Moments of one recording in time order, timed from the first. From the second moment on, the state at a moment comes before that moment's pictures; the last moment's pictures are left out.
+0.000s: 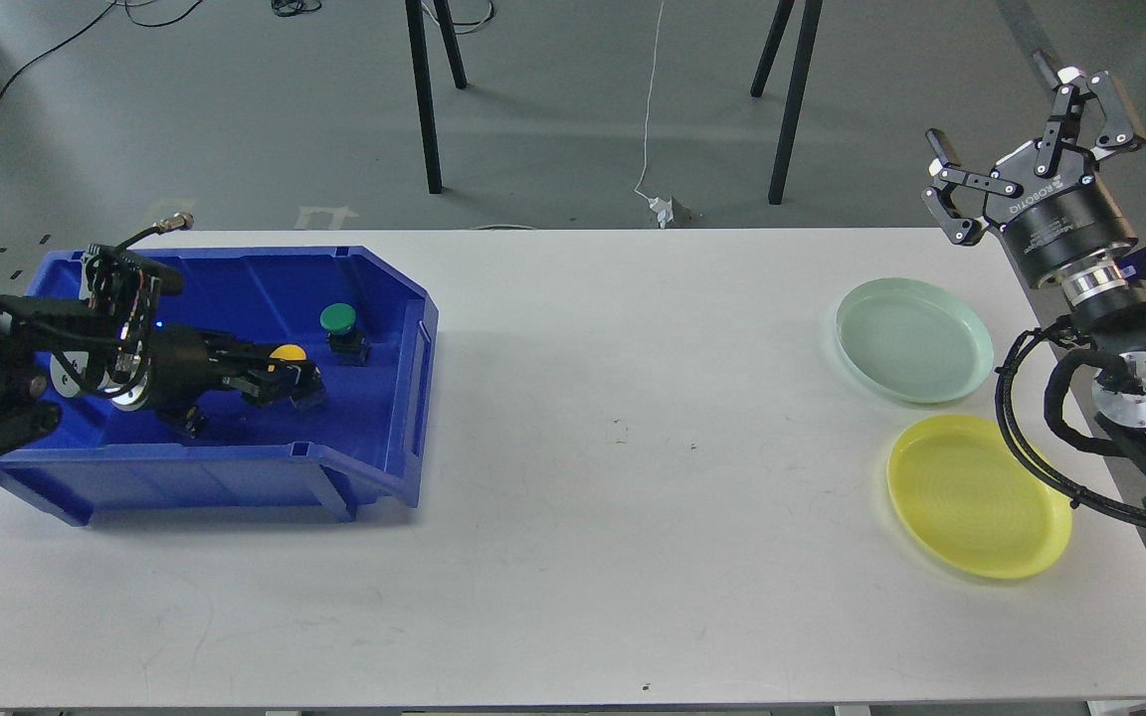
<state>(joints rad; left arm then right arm) -1.21 0.74 0.42 -0.90 1.30 -0.09 -0.49 0.69 -0.54 0.72 0.85 0.00 0.49 0.49</state>
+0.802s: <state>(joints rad) -1.07 0.49 -0.21 -1.37 0.70 -0.28 -0.49 0.60 -0.81 0.72 1.33 -0.14 0.49 0.49</state>
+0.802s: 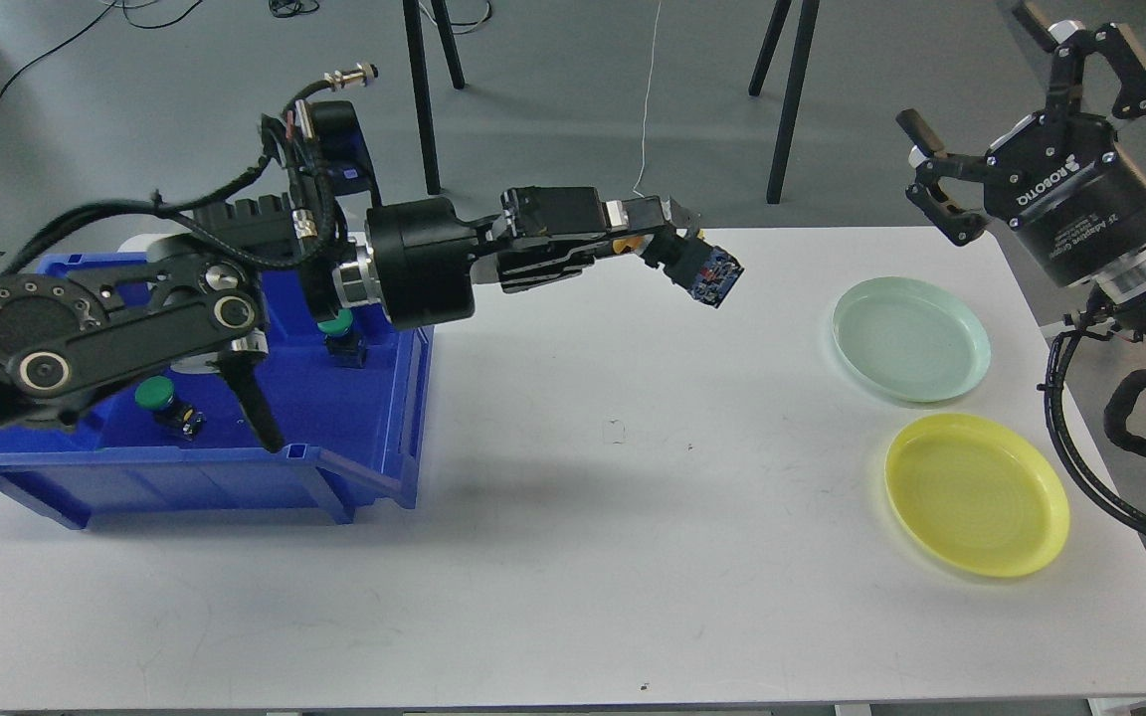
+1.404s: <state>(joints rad) -0.86 0.32 -0.43 -1.25 0.60 -0.27 -0.49 0.49 -0.78 0.80 1.42 -0.39 0.49 0.49</state>
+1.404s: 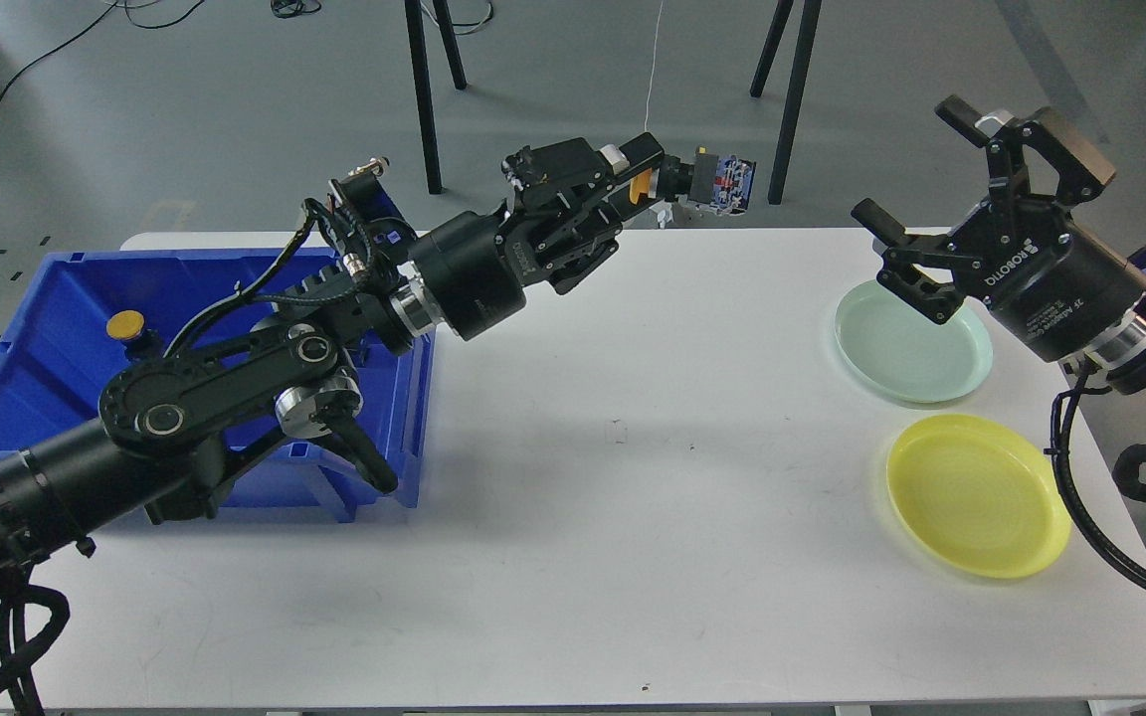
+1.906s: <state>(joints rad) -0.86 0.33 -0.43 -1.25 0.59 -0.28 -0.49 0.51 -0.64 0.85 1.42 -0.74 0.48 0.49</state>
